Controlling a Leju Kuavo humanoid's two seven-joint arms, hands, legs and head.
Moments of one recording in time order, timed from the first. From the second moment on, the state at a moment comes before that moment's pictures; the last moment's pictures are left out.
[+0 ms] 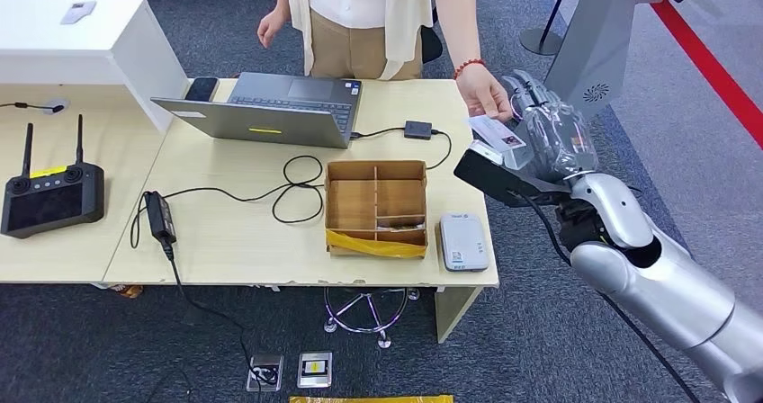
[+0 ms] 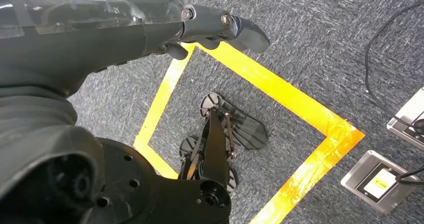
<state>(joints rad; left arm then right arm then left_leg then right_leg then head) -0.09 0.04 -0.87 -0.21 1.32 0.30 -0.24 -0.78 -0.68 0.88 -1.60 0.55 -0.09 0.52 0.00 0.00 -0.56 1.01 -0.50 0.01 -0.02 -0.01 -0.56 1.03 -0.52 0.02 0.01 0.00</state>
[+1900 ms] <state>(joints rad) -0.10 0.04 -0.87 -0.21 1.30 0.30 -0.24 -0.75 -0.67 0.95 -1.50 0.52 -0.14 0.53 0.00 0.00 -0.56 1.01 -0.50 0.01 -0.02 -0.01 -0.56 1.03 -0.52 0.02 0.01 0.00</state>
